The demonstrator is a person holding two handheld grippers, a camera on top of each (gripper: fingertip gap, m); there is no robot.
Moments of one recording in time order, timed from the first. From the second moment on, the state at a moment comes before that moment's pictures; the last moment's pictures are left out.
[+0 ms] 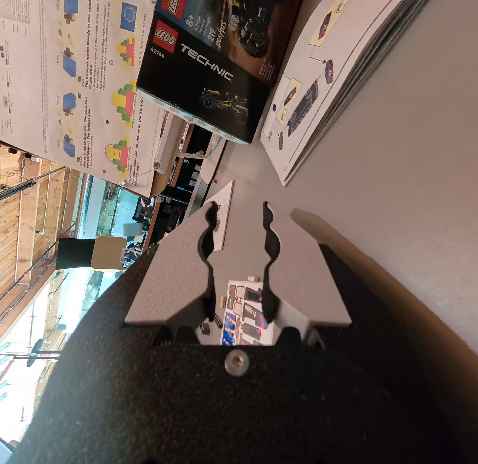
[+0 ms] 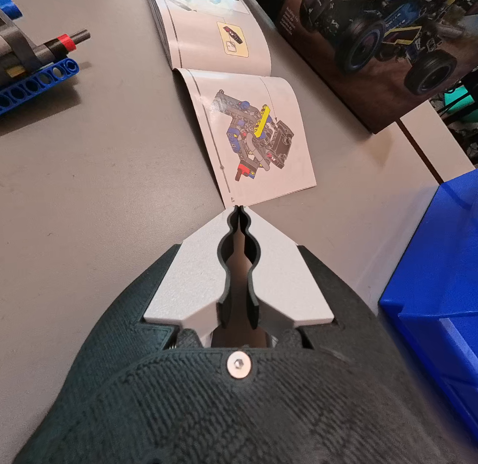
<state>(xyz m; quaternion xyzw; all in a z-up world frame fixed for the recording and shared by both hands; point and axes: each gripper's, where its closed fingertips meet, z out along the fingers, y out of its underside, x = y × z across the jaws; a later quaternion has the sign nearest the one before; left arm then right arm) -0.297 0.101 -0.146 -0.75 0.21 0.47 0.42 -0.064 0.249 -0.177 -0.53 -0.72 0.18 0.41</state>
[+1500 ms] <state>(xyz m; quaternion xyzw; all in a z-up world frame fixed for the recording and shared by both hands) -0.119 0.065 -0.153 -0.84 0.25 -0.09 0.48 -0.065 0.249 -0.178 -0.52 -0.72 0.18 0.42</state>
